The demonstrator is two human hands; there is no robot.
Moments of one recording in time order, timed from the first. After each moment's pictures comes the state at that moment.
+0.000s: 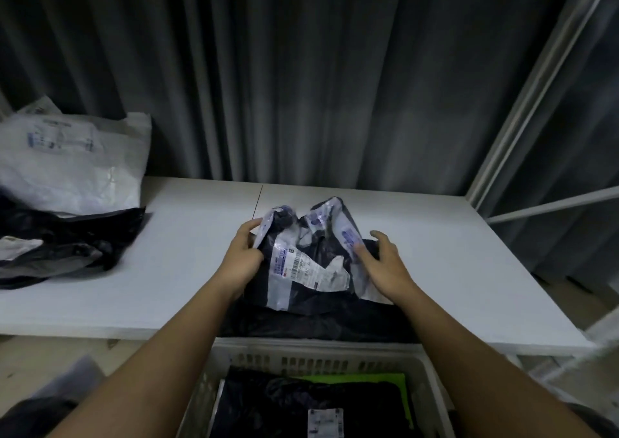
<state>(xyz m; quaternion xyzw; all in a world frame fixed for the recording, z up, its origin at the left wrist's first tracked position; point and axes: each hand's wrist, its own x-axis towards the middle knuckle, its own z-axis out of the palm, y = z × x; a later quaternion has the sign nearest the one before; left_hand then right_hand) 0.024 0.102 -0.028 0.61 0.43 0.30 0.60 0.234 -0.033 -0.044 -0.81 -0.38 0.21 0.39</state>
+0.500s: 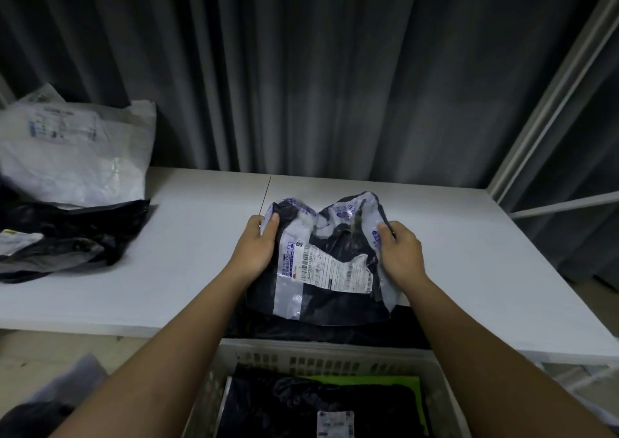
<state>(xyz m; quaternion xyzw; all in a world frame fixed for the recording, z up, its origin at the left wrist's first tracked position) 0.040 0.114 -0.031 0.68 0.46 0.29 0.50 0.247 0.000 -0.055 -0.81 -0.35 0.09 0.47</state>
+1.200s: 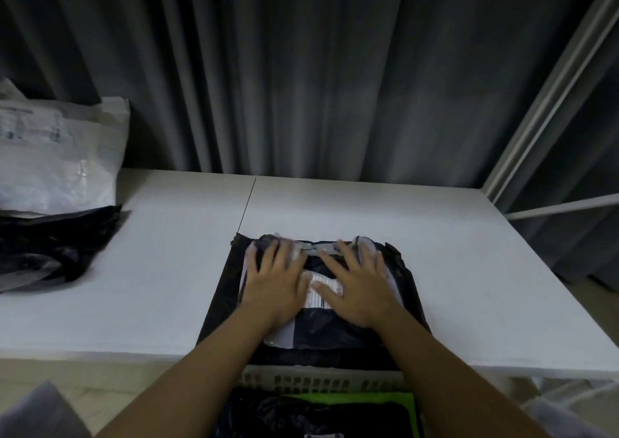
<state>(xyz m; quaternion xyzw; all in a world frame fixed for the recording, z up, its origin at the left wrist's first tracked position) 0.086 0.097 -0.088 0.92 0.38 0.02 0.04 0.235 0.006 -0.093 -0.80 -0.60 0.07 0.06</state>
